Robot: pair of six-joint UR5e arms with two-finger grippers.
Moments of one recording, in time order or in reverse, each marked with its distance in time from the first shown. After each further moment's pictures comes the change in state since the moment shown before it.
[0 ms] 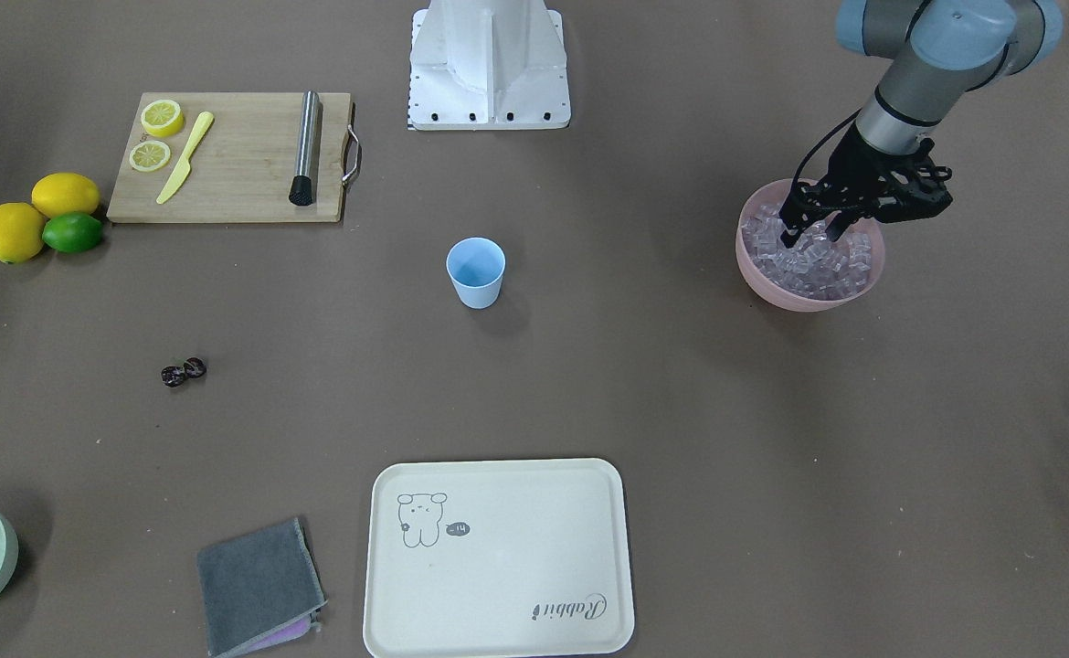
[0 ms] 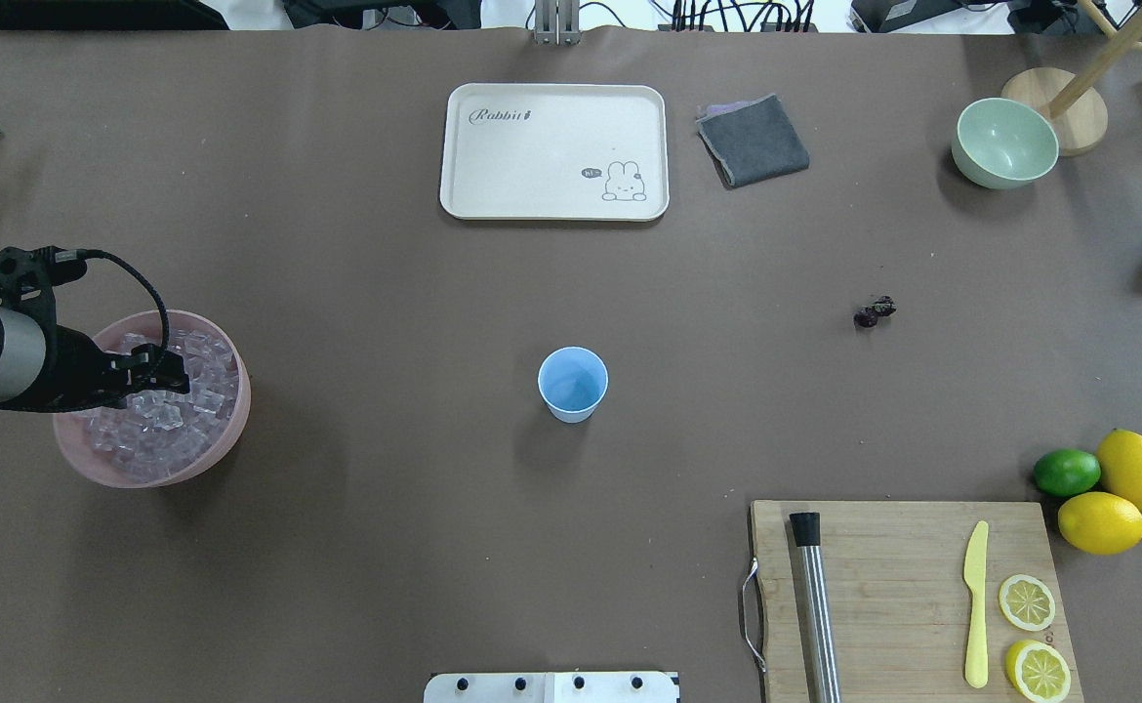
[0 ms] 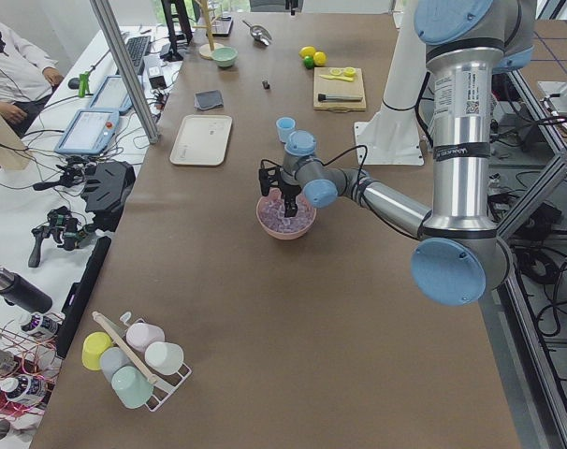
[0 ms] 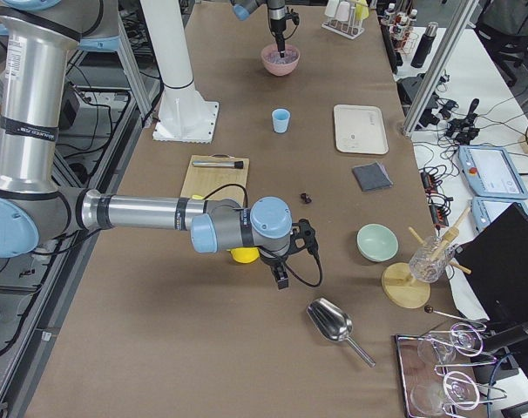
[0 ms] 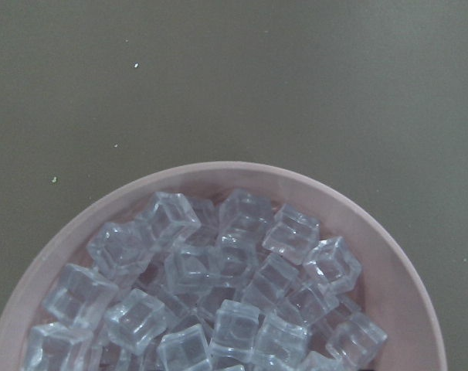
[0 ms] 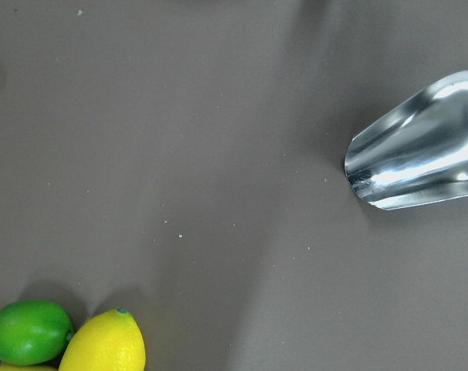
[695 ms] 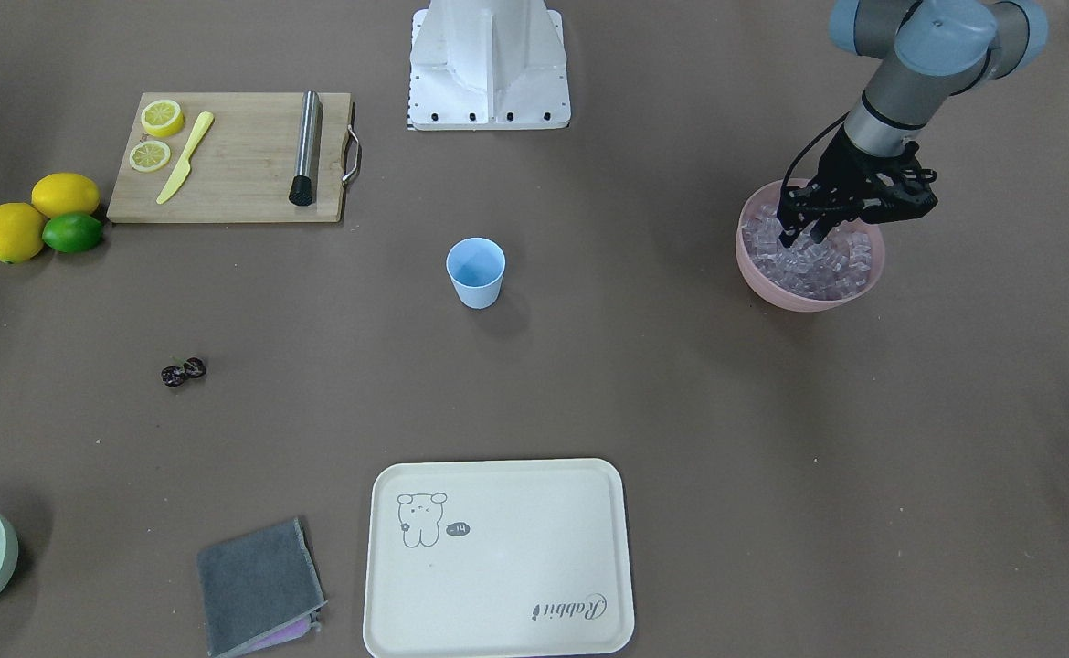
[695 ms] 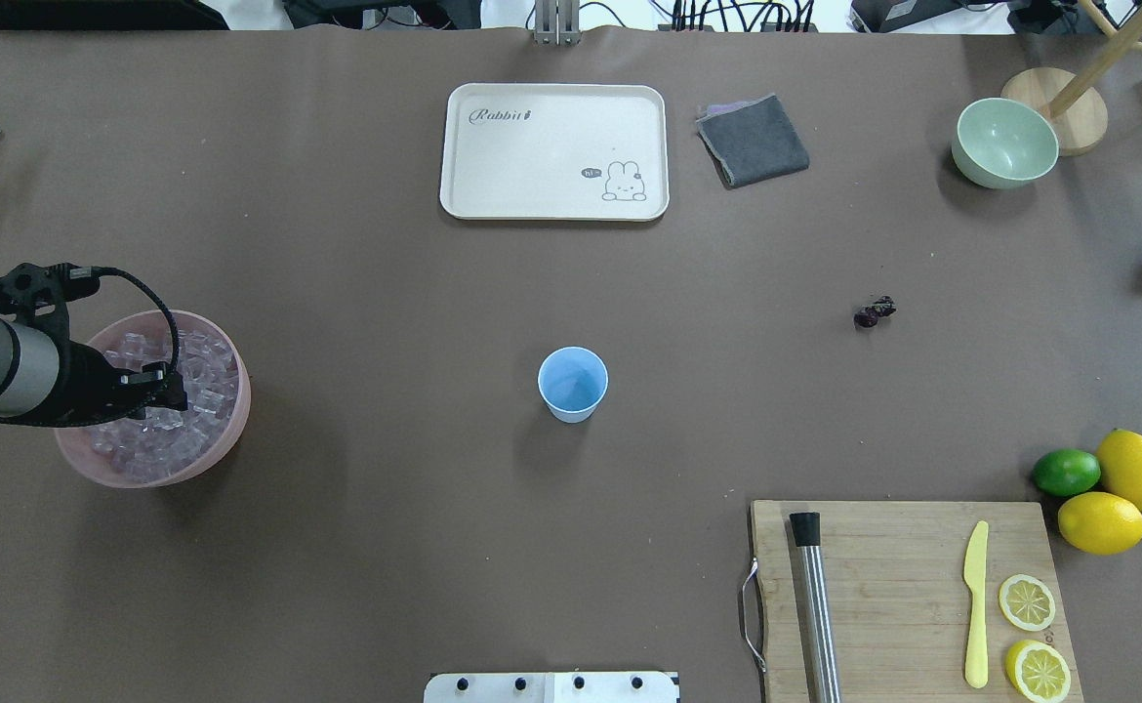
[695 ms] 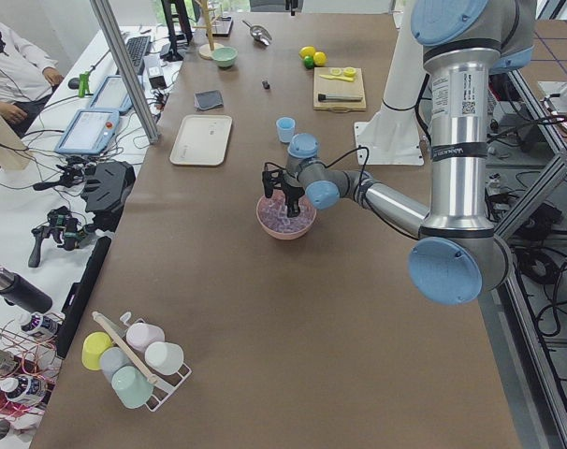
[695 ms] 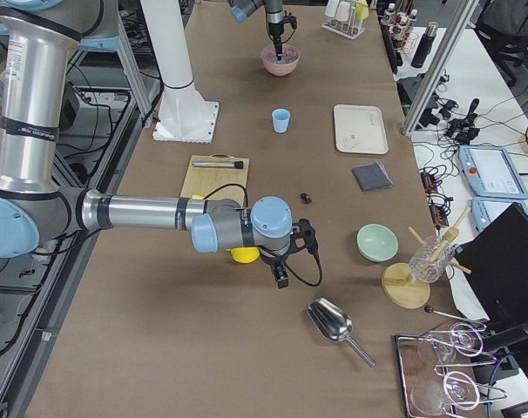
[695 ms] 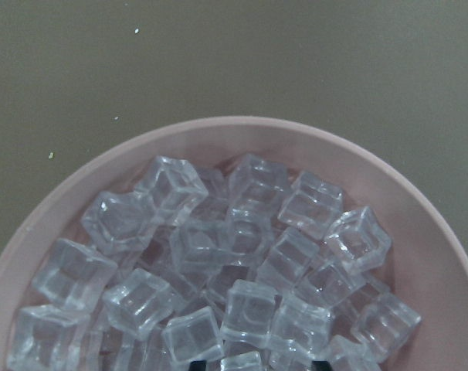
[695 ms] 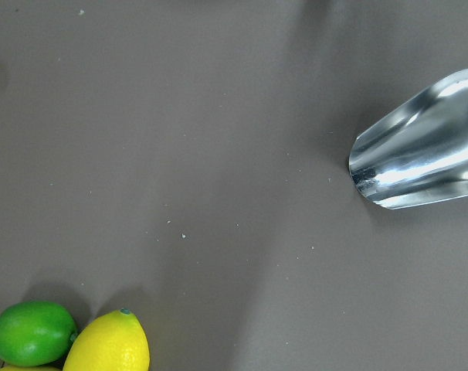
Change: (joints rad) left arm 0.028 0.005 0.007 0.000 0.014 0.000; right arm -0.004 0.000 0.000 0.000 0.003 0.006
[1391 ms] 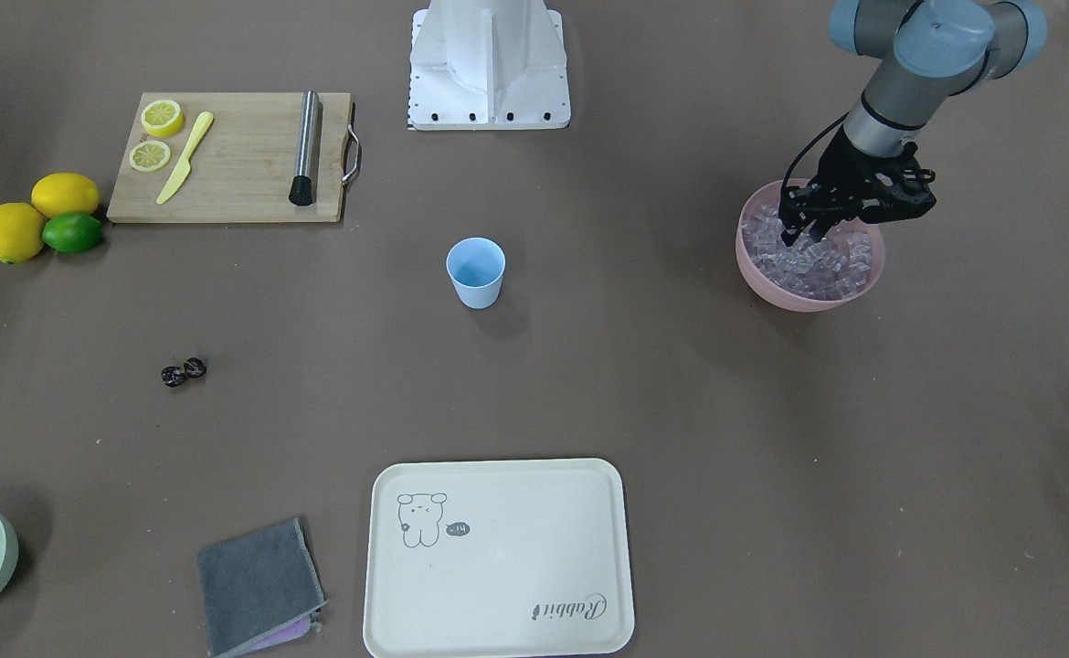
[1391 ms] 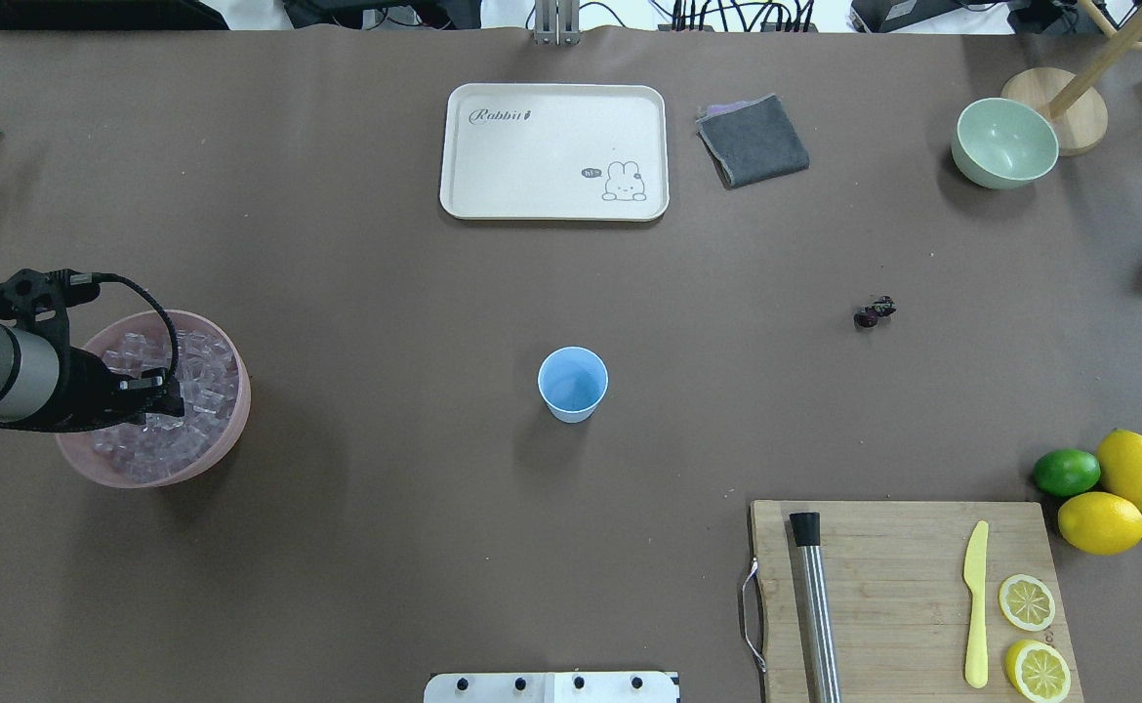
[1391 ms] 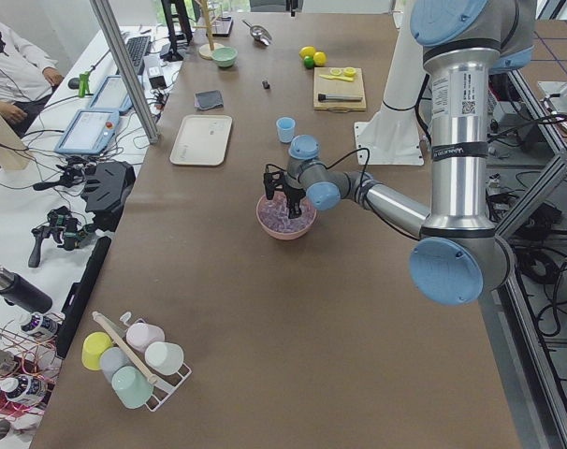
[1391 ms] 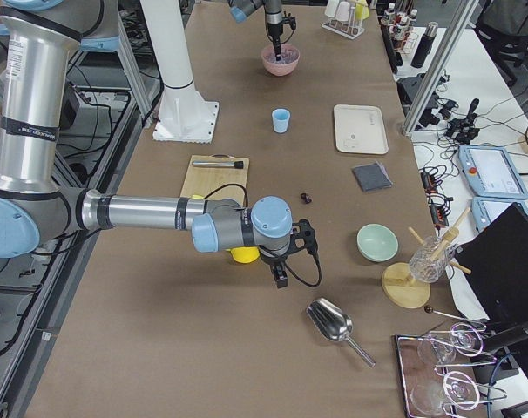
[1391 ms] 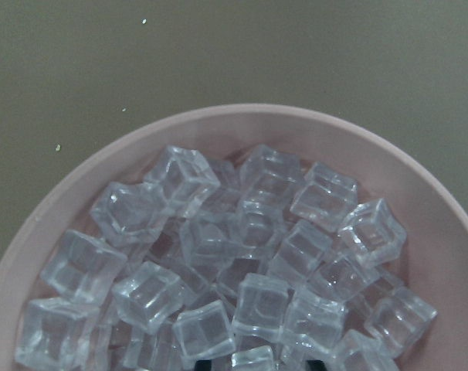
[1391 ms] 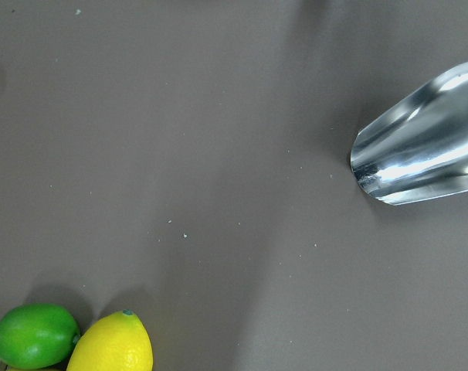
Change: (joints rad) left arm 0.007 0.007 0.001 0.000 0.000 0.000; right arm -0.007 -0.001 0.000 0.000 0.000 0.021
